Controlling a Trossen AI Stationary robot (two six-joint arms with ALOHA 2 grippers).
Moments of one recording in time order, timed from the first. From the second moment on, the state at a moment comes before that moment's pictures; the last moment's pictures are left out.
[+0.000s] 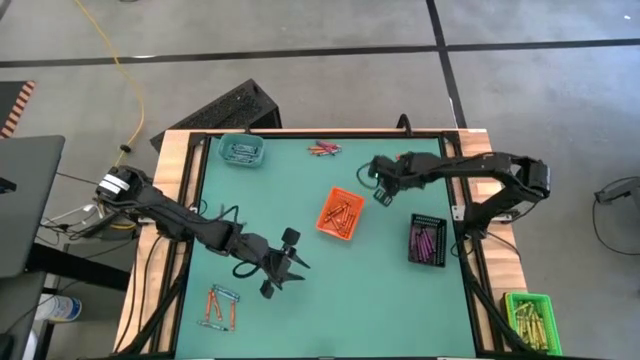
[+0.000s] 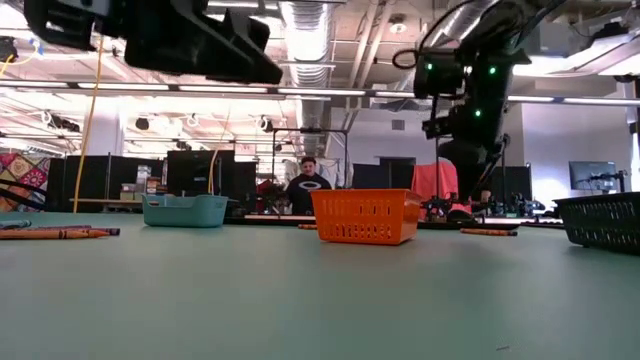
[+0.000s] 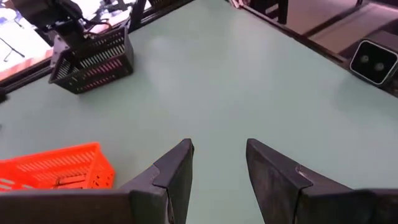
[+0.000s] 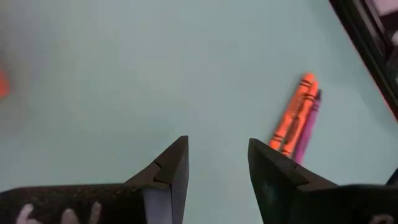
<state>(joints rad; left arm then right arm) -0.36 1.47 0.70 0.40 -0.09 0.27 -0.35 1.47 0.91 -0.77 0.39 0.31</state>
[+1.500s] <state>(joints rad) -0.37 1.47 0.66 0.47 -0.04 0.24 -0.75 1.67 0.91 -0.61 0.10 0.17</state>
